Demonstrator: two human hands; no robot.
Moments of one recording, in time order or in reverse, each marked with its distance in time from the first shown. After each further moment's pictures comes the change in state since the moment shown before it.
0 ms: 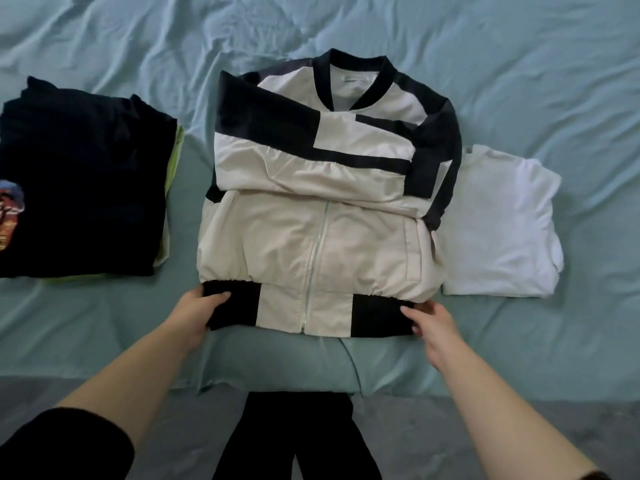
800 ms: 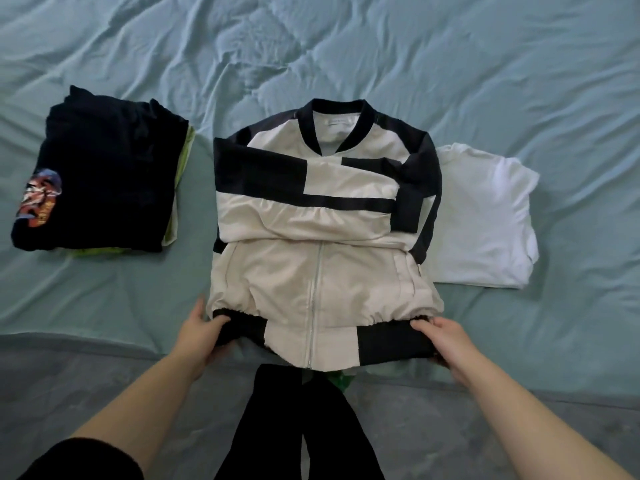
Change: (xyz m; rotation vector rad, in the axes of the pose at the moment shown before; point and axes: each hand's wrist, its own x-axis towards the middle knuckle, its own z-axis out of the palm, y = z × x) left_hand -0.086 -0.061 0.020 0.051 0.167 0.060; right_hand -0.047 -0.001 -0.081 -0.339 -0.135 0.021
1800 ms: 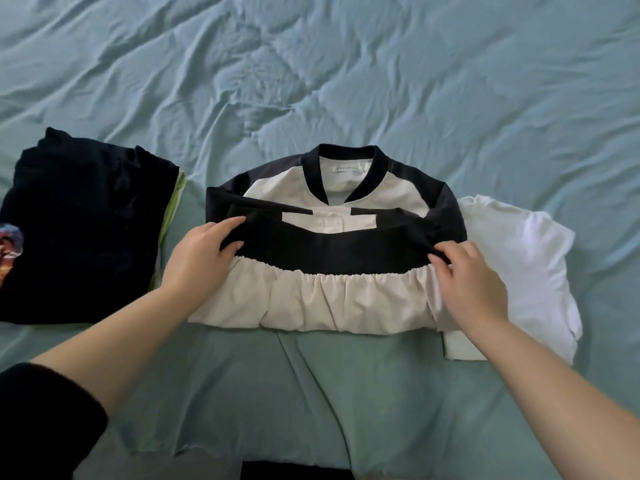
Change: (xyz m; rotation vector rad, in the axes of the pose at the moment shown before) left_hand 0.092 0.193 0.034 0.816 0.229 1.074; right_hand 0.065 -0.184 0.005 -0.739 0.573 -0.818
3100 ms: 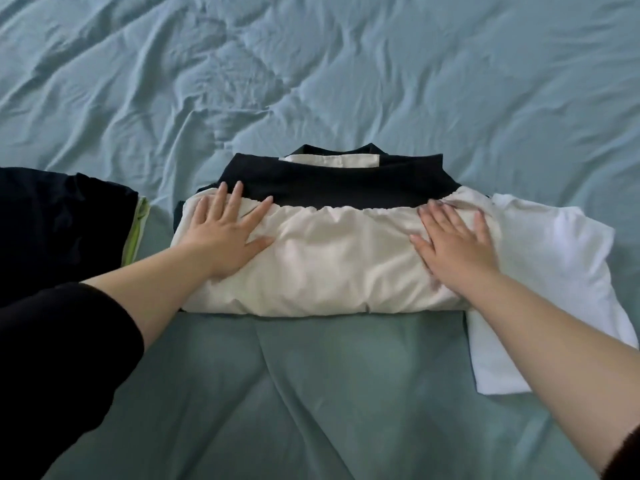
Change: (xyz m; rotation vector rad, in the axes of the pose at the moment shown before) left_hand 0.118 -0.008 0.062 0.525 -0.473 0.152; right_hand 0.098 0.007 0.056 -0.371 -0.323 -0.065
